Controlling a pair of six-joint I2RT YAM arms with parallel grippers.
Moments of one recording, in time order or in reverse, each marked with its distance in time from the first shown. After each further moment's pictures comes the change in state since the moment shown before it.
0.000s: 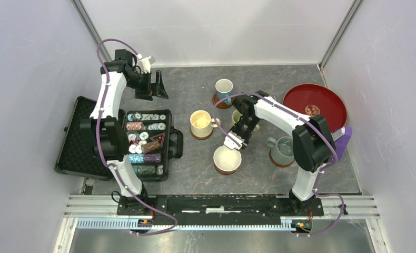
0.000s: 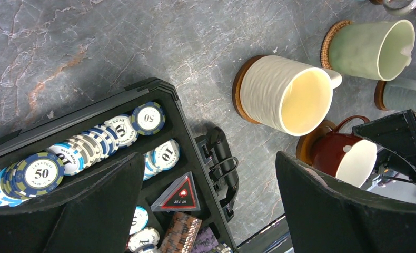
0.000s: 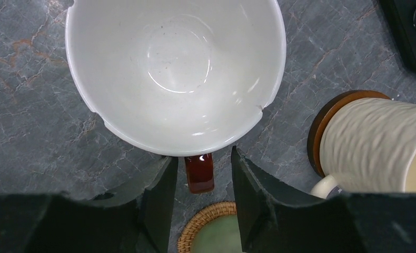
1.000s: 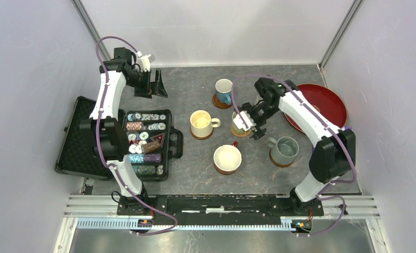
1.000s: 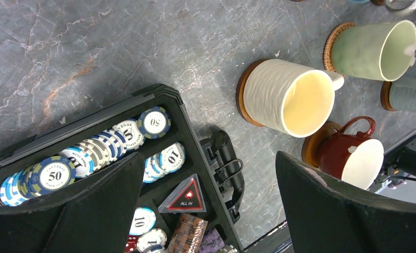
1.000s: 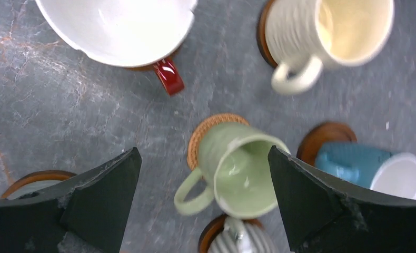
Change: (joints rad) left arm 0.000 0.003 0.021 -0.002 -0.008 0.024; right arm -0.153 -0.172 0.049 0.000 -0.011 0.209
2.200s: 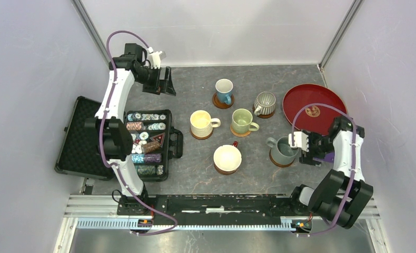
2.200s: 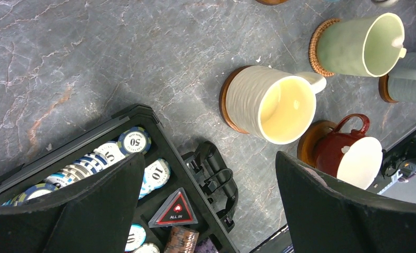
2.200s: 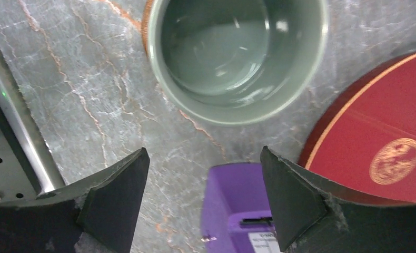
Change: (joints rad) left arm -0.095 0.016 0.068 0.000 -0.018 0.000; right arm -0.881 -0.460 -0.557 -0.002 0.151 -0.114
